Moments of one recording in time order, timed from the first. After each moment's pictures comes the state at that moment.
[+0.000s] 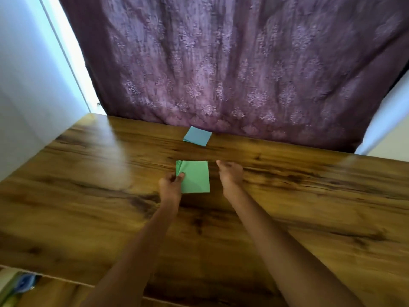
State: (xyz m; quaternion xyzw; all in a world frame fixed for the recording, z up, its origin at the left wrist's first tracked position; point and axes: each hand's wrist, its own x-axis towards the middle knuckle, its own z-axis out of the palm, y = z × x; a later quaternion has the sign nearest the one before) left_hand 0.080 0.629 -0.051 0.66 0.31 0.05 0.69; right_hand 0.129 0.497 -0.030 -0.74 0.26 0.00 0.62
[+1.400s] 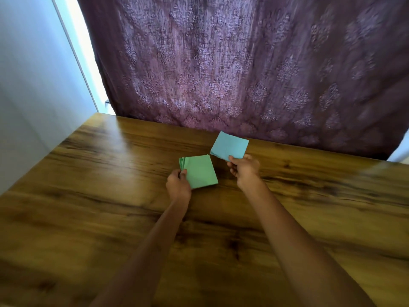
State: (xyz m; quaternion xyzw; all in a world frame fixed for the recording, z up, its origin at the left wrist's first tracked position) left_hand 0.138 0.694 -0.067 0.72 0.29 0.08 0.63; right_hand 0.202 0.552 -0.041 -0.62 0.27 0.01 0.74
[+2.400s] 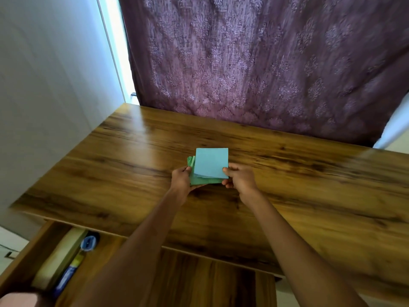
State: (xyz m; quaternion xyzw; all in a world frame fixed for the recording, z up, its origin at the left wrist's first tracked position) left_hand 0.030 0.715 -0.039 0.52 0.32 -0.07 0.79; right_hand 0.032 0.566 -0.015 -0.78 0.13 0.08 0.60
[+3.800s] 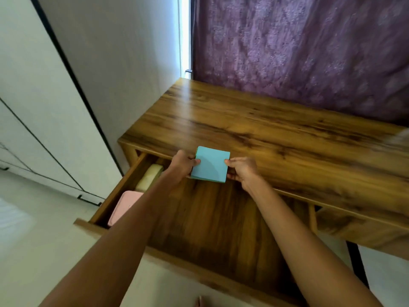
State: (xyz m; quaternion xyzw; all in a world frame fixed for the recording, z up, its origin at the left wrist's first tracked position) left_hand -0.178 0.869 -0.025 0.81 0.22 -0.07 0.55; right_hand -0.150 0.703 -0.021 -0.73 0.17 0.16 0.64
